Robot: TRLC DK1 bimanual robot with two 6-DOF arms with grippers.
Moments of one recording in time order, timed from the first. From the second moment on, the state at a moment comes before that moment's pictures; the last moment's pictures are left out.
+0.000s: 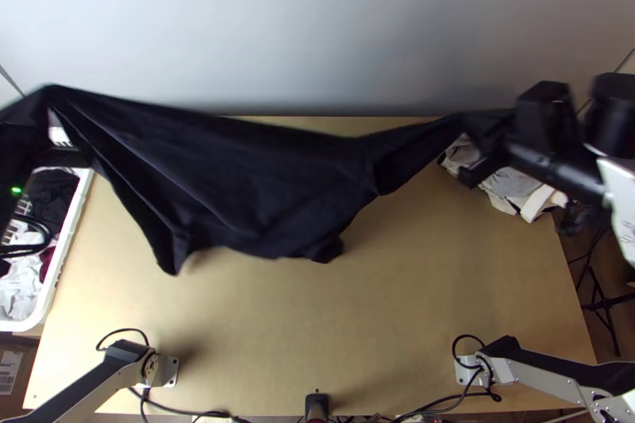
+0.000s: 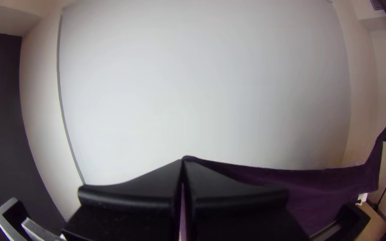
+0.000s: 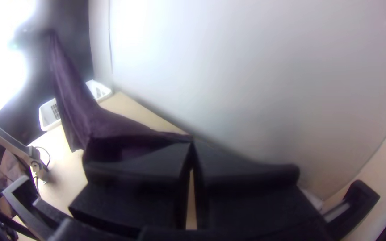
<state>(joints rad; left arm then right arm) -0.20 0.98 1.74 -0.69 -0.28 0.10 0.43 1.27 1.96 -1.04 -0.11 -0.15</state>
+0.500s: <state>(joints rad) -0.18 0.94 1.82 -0.62 -0.34 0.06 0.45 1.24 2.19 -1.03 -0.04 -0.17</state>
